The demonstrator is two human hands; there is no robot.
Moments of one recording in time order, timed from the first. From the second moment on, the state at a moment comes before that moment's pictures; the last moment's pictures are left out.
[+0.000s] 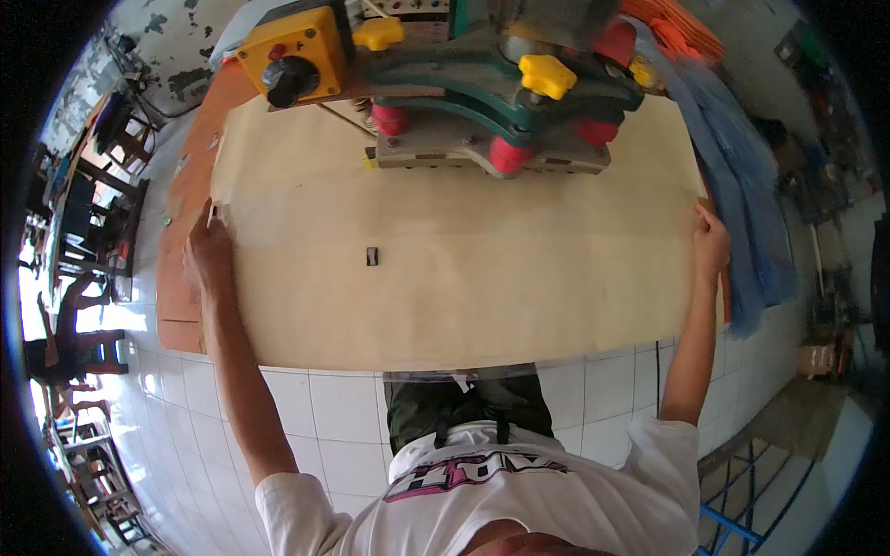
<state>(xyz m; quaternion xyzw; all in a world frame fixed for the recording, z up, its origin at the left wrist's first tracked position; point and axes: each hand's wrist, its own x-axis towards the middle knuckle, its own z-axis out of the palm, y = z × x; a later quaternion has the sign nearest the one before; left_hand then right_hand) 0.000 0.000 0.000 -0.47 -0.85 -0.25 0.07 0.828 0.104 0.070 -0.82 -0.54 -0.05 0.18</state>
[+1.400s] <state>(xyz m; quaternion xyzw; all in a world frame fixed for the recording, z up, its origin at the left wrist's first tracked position) 0.058 -0.002 0.056 -0.45 -0.88 -0.05 0.15 0.880 0.156 0.123 -0.74 -0.66 0.13 0.00</state>
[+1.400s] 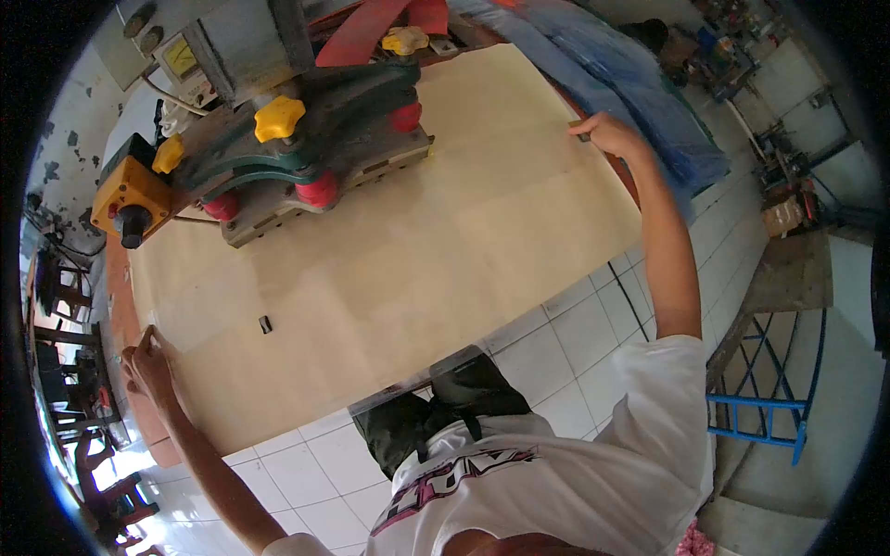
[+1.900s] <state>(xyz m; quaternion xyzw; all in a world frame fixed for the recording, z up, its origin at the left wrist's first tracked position) -0.009 0.006 0.079 -0.54 -0.84 0.04 -0.04 0.880 0.148 0.148 -0.68 -0.72 0.14 -0.07</state>
